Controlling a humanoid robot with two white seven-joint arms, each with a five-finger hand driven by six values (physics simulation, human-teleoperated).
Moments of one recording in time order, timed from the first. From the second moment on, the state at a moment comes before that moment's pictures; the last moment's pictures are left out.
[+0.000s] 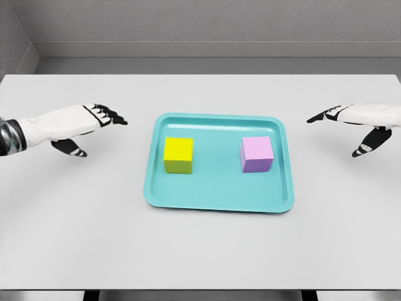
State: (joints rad) left arm -0.52 0.78 -0.49 -1.38 -0.47 -0.61 -0.48; right arm -0.86 -1.00 0.96 -1.18 -0.03 -0.61 0.61
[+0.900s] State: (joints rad) left arm -0.56 0.67 -0.53 -1.55 -0.57 -0.61 -0.61; right arm -0.99 -0.90 1.05 -1.20 0.04 -0.61 0.61
